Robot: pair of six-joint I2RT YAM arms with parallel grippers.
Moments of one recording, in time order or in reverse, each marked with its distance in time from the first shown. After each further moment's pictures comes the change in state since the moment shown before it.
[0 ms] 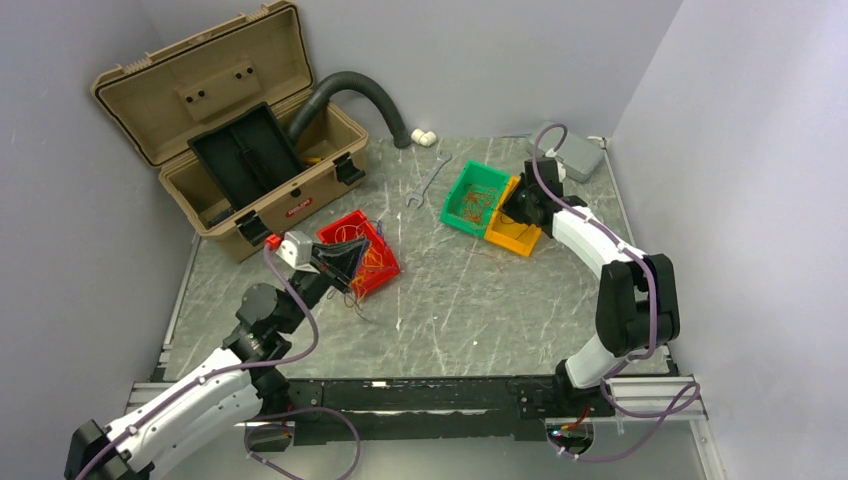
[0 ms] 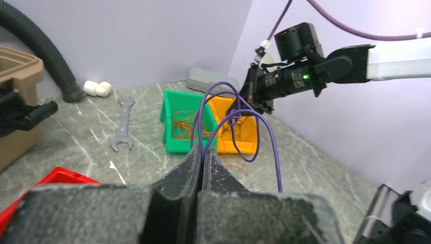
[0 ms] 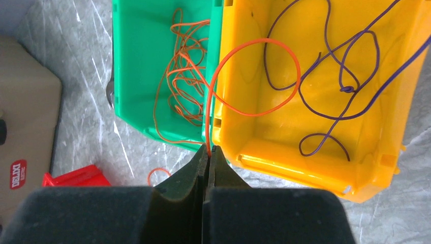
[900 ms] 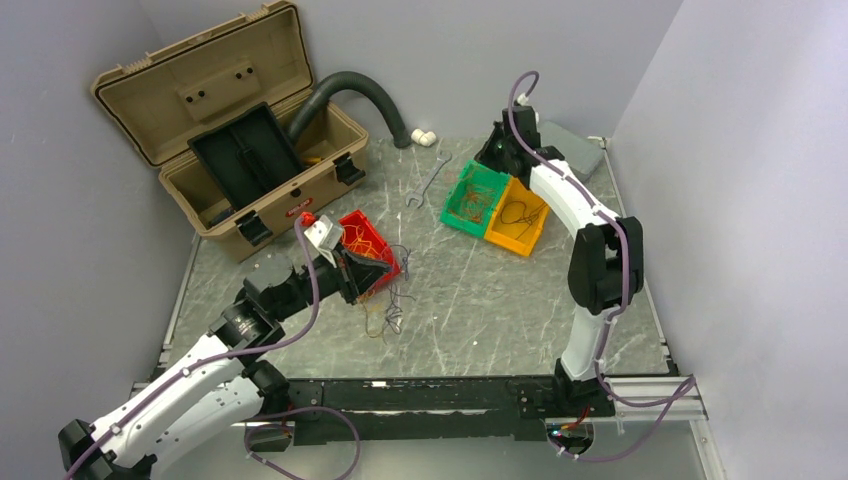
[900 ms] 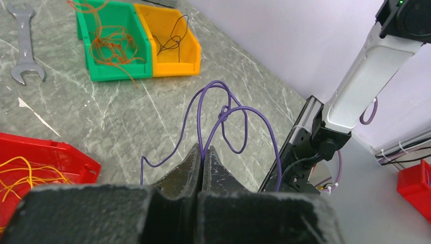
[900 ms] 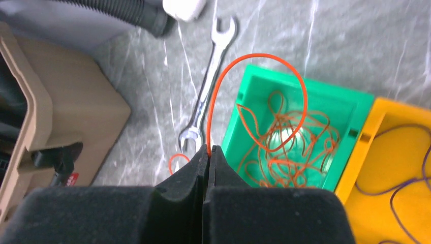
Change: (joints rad) left arm -0.003 0.047 0.277 -0.547 0.306 -0.138; right arm 0.060 0.284 0.470 -0.054 -0.075 -0.078
